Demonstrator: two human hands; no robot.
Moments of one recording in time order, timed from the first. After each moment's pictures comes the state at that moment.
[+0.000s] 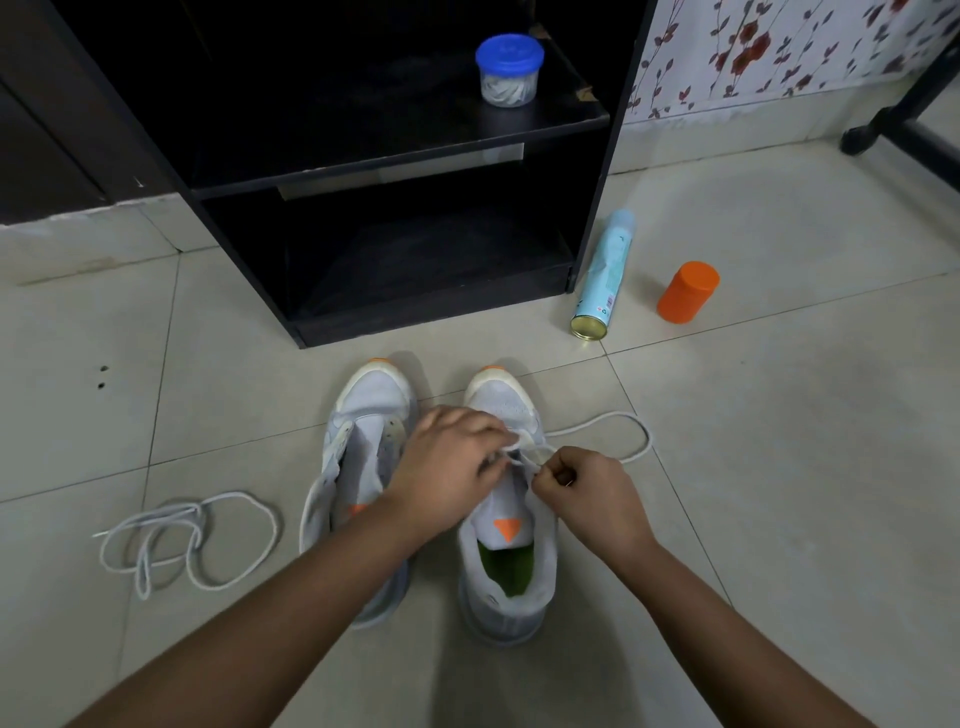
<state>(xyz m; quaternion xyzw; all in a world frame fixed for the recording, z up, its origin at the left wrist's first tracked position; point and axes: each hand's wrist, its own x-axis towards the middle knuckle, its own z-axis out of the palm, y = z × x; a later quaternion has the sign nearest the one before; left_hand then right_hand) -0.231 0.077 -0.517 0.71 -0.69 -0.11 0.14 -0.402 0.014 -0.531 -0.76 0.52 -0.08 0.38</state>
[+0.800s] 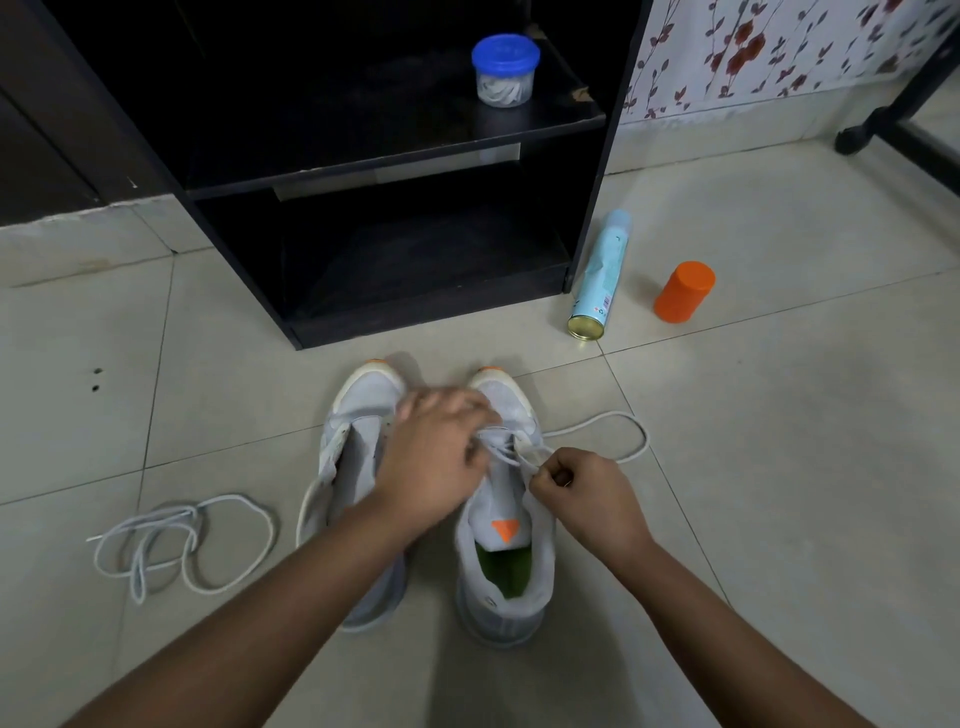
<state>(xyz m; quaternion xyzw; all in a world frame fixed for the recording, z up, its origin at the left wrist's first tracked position) -0.223 0.077 -0.510 0.75 -0.63 -0.09 0.17 -0.402 0.014 -0.531 -0.76 0.52 -0.08 0.38</state>
